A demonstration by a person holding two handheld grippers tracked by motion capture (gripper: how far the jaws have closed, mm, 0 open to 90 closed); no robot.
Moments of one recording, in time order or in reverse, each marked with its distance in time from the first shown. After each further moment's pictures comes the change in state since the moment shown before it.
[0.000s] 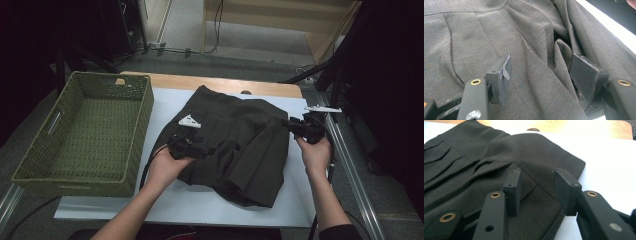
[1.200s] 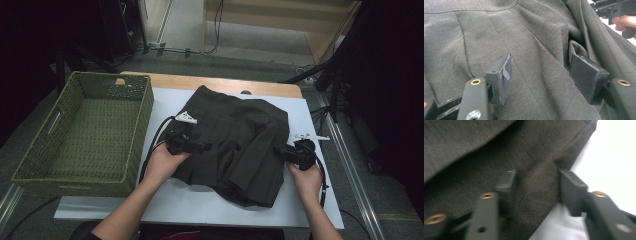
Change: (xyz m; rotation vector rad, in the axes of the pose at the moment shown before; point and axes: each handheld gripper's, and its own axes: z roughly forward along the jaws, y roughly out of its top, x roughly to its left) left arm 0.019 0.000 0.004 -0.005 0.010 -0.016; right arm 0.011 -0.078 0.014 0.126 -0.013 0.053
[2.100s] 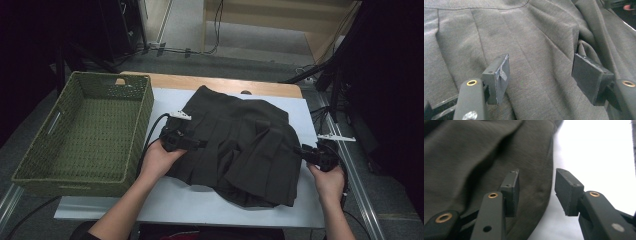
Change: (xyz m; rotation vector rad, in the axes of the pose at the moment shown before) left arm 0.016 -0.001 -0.007 0.016 0.010 -0.034; right arm -0.038 0.000 -0.049 -0.046 0.010 0.012
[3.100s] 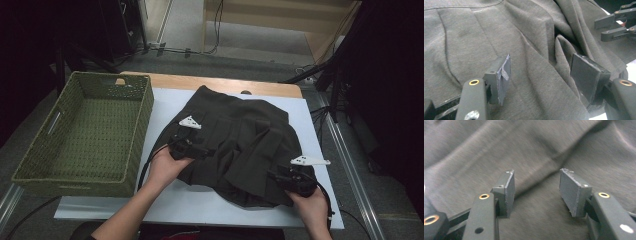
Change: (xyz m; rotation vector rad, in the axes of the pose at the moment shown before) left arm -0.035 -0.004 0.010 0.012 -0.043 0.078; right arm 0.089 -0.049 -0.008 0.033 0.154 -0.199
